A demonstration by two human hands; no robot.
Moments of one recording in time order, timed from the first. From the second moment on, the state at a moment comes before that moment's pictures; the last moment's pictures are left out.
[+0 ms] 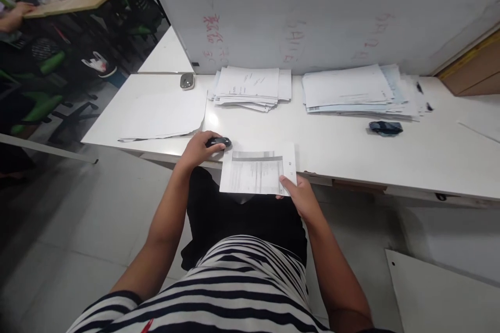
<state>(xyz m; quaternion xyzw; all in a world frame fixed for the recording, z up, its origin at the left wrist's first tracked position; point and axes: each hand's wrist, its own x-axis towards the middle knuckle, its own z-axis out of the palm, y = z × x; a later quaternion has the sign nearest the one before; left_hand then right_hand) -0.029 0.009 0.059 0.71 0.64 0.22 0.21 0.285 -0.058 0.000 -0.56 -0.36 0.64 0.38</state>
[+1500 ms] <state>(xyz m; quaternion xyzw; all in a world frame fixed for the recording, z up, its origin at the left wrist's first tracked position) -0.022 0.005 0.054 0.67 0.69 0.22 0.14 0.213 0.203 0.057 -0.64 -0.55 0.34 0.43</state>
